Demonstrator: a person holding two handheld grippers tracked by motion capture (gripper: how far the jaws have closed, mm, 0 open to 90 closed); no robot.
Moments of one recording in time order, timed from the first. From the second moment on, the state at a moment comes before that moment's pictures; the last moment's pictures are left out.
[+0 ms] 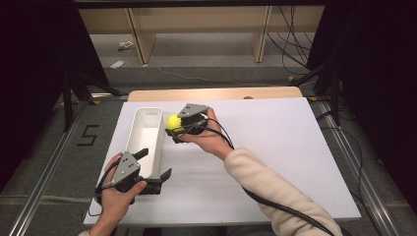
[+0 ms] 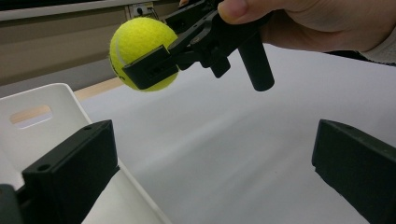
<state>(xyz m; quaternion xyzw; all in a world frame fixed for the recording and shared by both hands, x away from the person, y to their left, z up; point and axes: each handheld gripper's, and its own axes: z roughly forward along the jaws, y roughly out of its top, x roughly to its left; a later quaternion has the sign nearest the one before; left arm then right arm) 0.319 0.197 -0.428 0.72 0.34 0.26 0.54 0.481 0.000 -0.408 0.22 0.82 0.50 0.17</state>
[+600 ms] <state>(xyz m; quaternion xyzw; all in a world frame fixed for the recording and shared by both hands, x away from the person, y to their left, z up) 0.319 0.197 -0.428 0.72 0.34 0.26 0.54 0.481 0.009 -0.405 0.21 0.82 0.50 0.17</state>
